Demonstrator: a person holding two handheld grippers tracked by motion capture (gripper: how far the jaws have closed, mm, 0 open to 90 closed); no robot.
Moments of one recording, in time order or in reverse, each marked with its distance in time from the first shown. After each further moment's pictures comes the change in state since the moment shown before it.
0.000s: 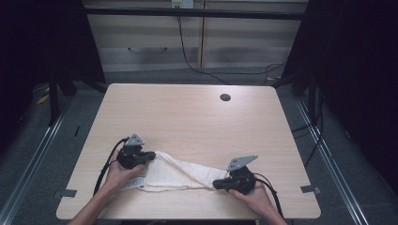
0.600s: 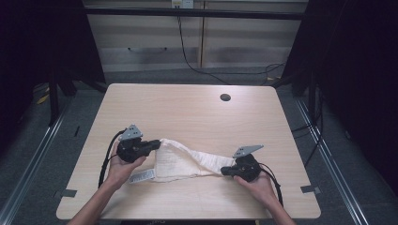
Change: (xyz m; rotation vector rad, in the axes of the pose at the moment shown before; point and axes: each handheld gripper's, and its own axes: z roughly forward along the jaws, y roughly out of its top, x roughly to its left) left arm -0.023 0.038 -0.030 -0.228 -0.036 0.045; right arm -0.033 0.008 -0.010 0.012 -0.151 0.079
